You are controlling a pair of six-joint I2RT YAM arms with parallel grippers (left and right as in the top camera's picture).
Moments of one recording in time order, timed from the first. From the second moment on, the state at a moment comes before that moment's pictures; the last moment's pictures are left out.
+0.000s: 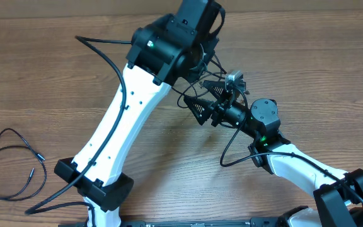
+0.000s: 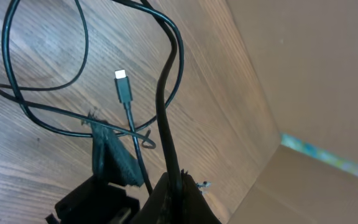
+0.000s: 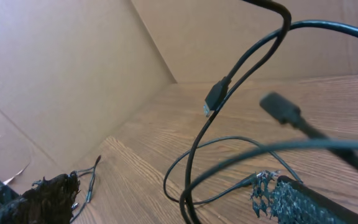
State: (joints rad) left arm -0.63 1.95 2.36 -1.32 -0.05 -1.55; right arm 0.43 1.50 0.55 0.91 -0.49 0.49
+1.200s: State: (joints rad) left arm -0.65 1.95 2.36 -1.33 -0.09 -1.67; right arm 0.43 1.50 0.55 0.73 -0.42 0.51
